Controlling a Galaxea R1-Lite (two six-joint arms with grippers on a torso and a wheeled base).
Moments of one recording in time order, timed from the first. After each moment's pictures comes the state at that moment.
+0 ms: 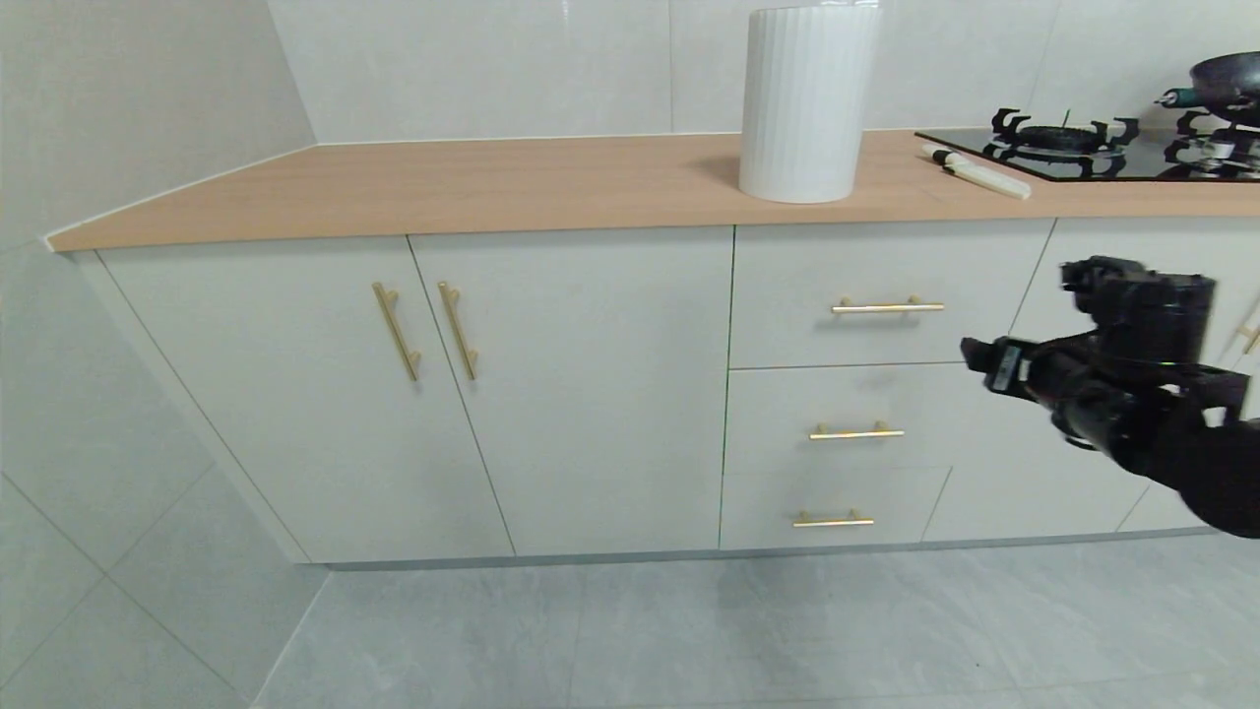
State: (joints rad) left arm 0.00 0.00 0.00 0.00 0.06 -0.01; right arm 0.19 1.76 -0.82 -0.75 -0.43 0.18
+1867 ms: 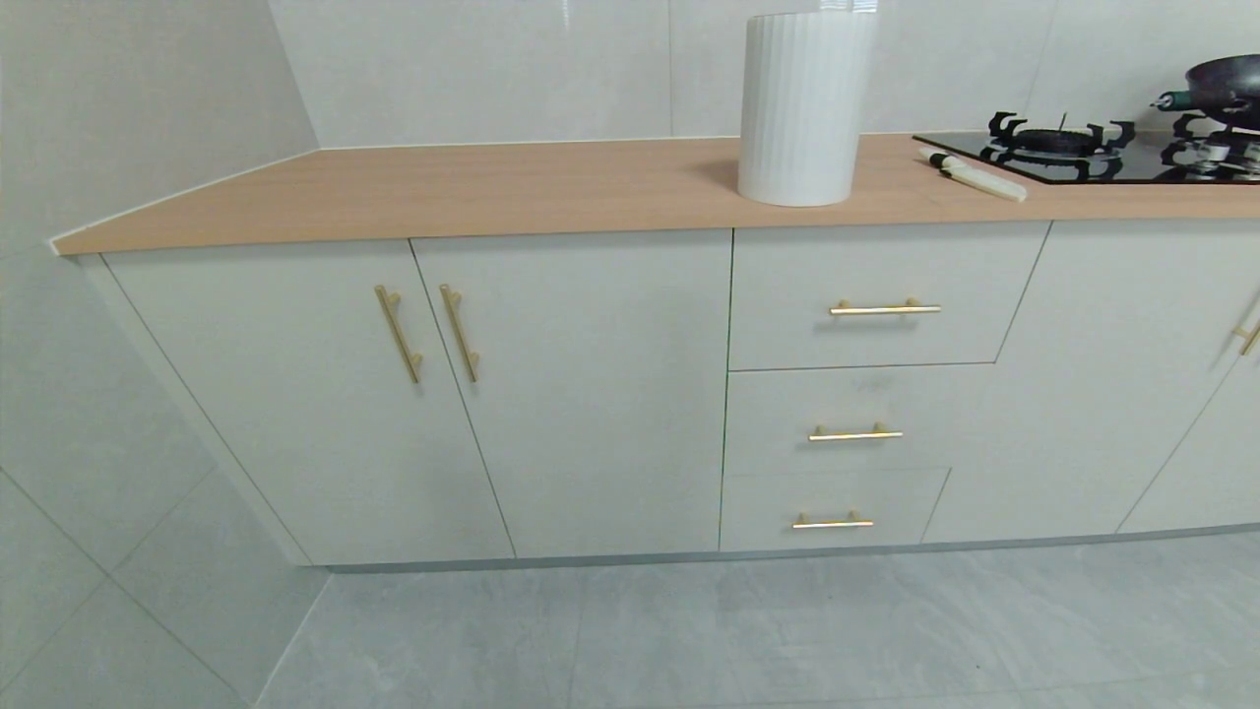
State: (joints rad) left arm 0.00 0.00 0.00 0.00 0.06 -0.01; right arm 0.00 0.00 -0.06 -0.05 -0.16 0.02
